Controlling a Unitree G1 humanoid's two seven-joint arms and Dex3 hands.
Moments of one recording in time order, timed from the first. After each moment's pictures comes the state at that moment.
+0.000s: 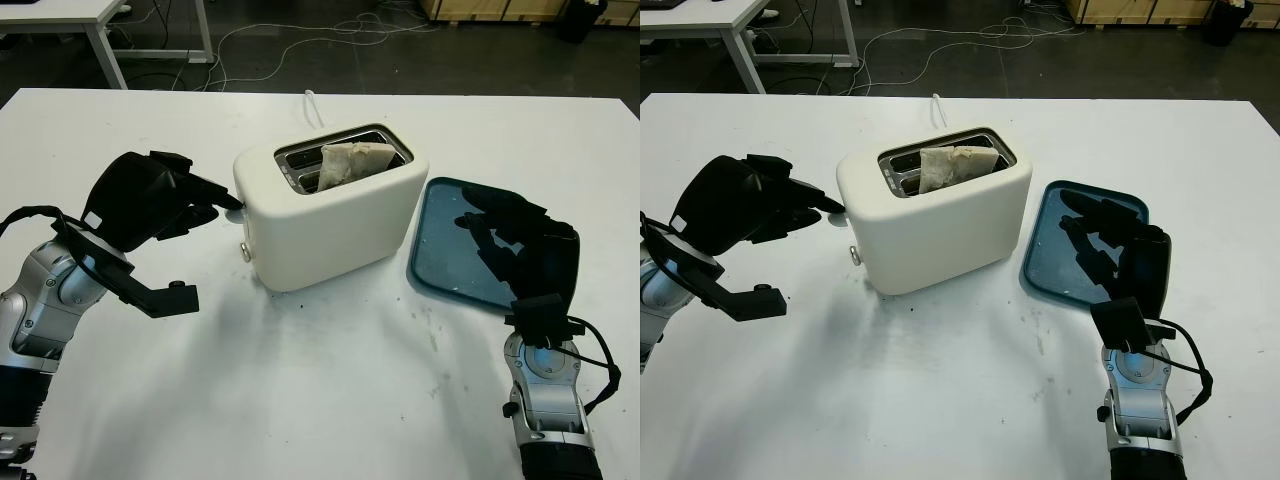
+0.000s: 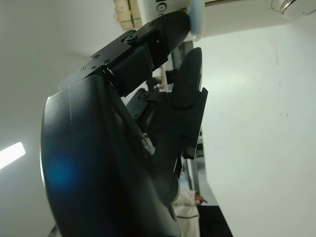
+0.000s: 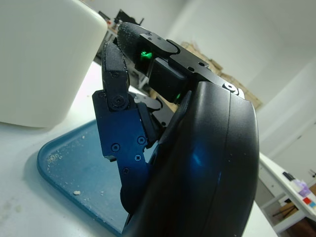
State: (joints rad) left arm -0.32 0.68 -0.02 0.05 0.61 -0.51 -0.03; right arm -0.08 -0.18 -0.17 0.08 -0.12 -0.41 -0.12
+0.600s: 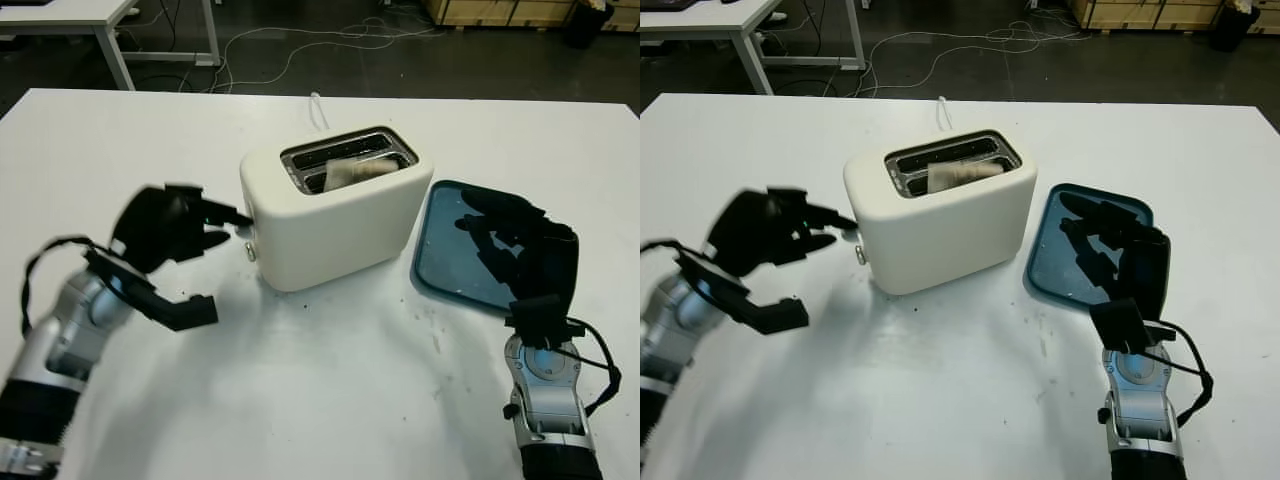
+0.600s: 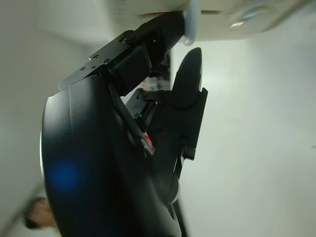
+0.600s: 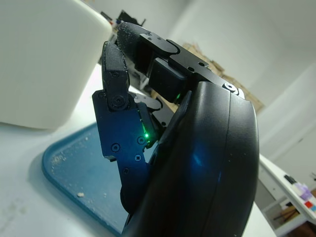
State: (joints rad) left arm -0.23 0.51 -0.12 0.20 0.61 -0.44 0.14; right arm -0.07 -0.18 -0.17 0.08 -0.13 -0.40 -0.12
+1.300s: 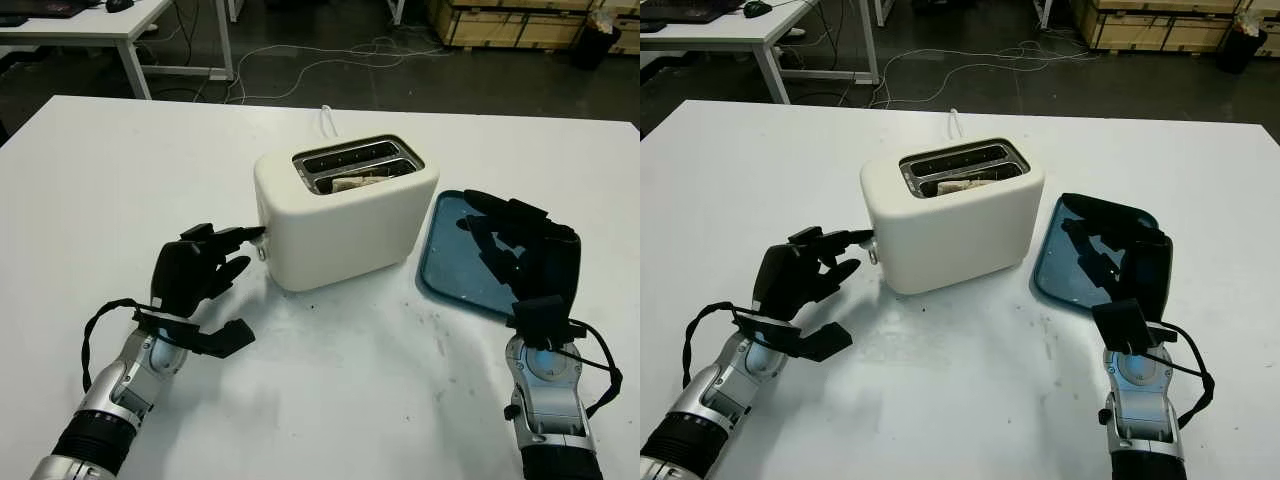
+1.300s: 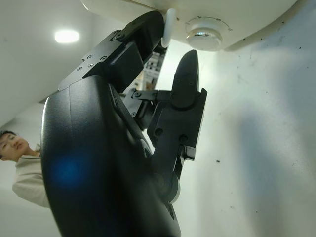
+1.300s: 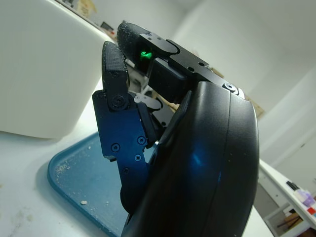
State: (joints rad) left arm -0.20 0.40 -0.22 0.36 0.61 -0.38 0.41; right arm -0.07 -0.18 -0.17 0.08 -0.12 -0.40 -0.12
